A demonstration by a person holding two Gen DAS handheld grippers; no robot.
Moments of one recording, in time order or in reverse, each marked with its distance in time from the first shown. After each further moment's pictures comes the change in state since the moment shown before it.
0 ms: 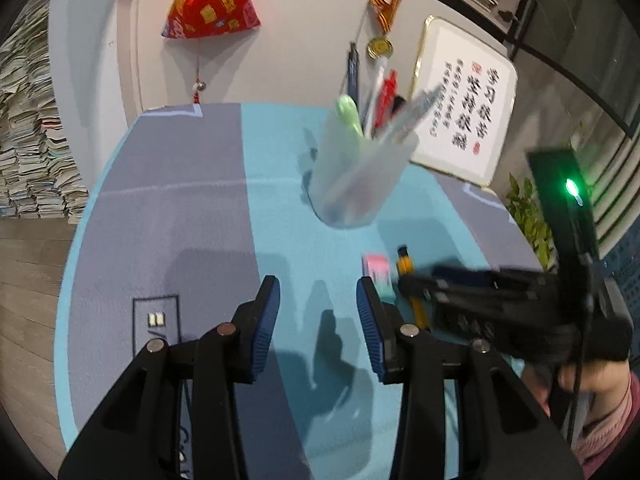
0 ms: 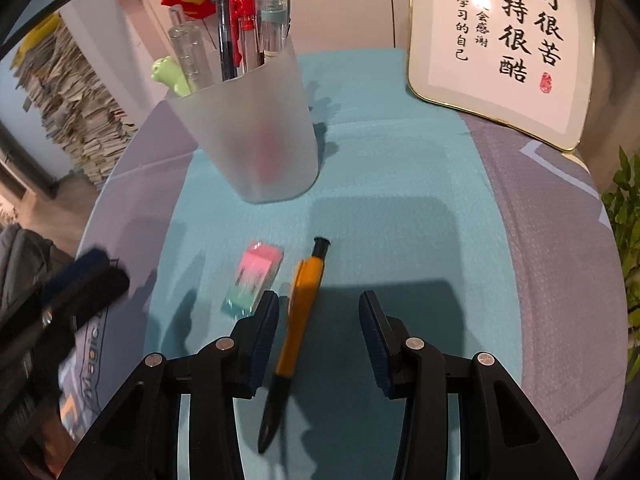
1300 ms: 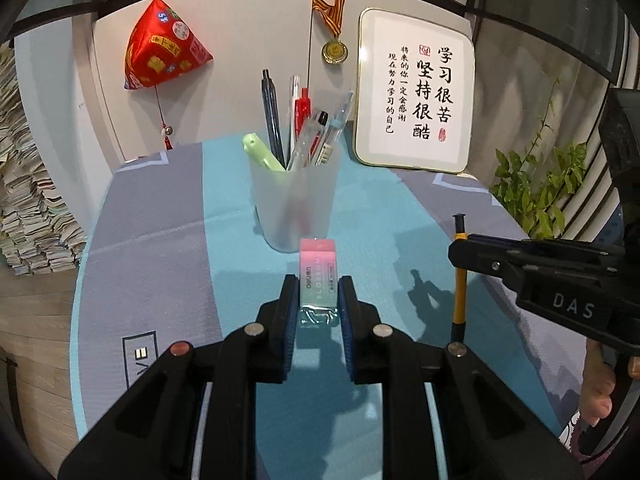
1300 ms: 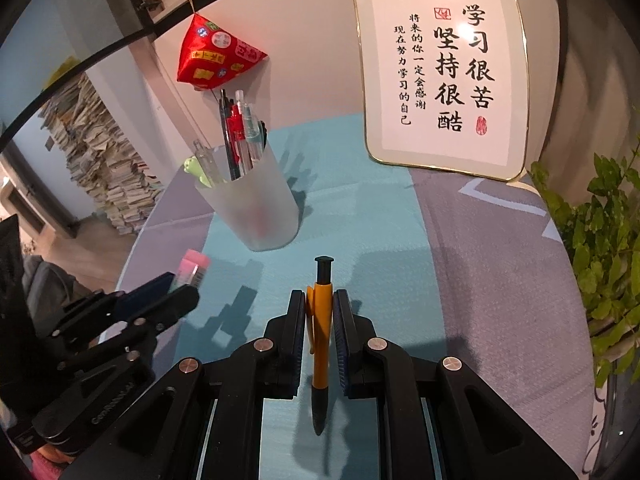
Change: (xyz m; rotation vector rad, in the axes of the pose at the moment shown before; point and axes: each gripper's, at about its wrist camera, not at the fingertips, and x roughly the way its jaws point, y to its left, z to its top) left arm -0.007 -0.058 0.015 0.162 -0.040 0.062; right arm -0.085 -0.043 -0.020 0.048 -0.196 0.088
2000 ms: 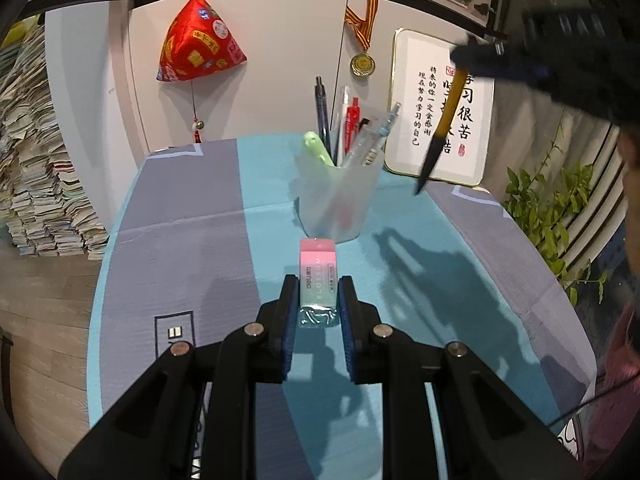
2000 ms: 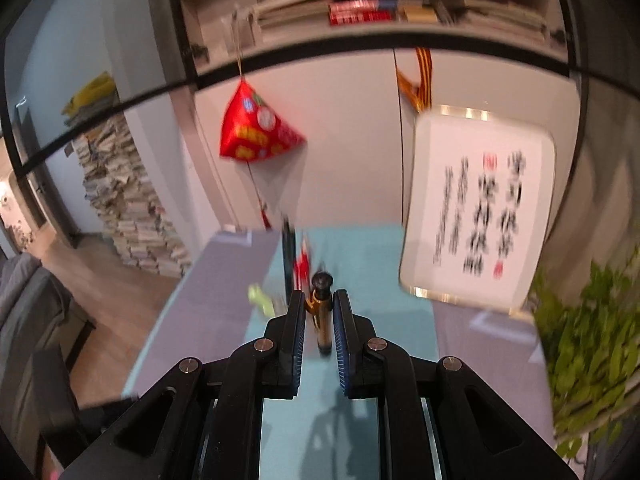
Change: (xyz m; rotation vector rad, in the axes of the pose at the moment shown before) left arm -0.023 0.032 -0.015 -0.070 -0.040 0.021; right arm -0.051 0.064 0.085 -0.133 -0.249 -0.014
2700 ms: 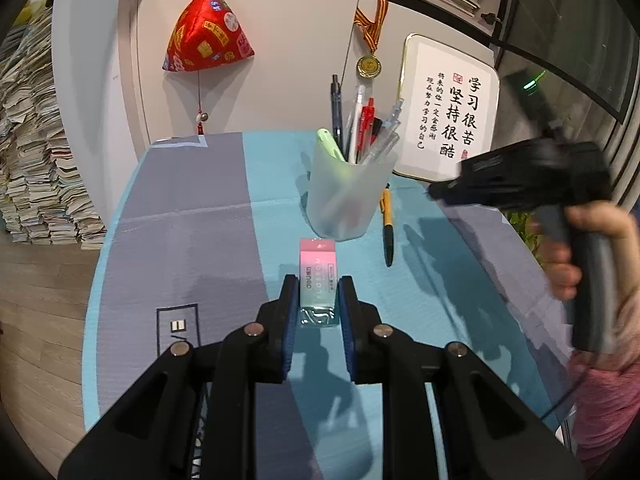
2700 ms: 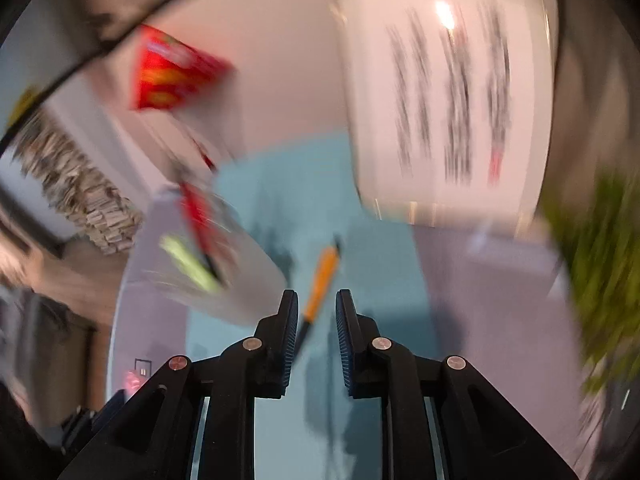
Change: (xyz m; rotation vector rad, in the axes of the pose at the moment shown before) left arm 0.001 0.012 -0.004 -0.039 0.004 -0.032; right arm 0.113 -0.083 -0.050 0.309 0.389 -0.045
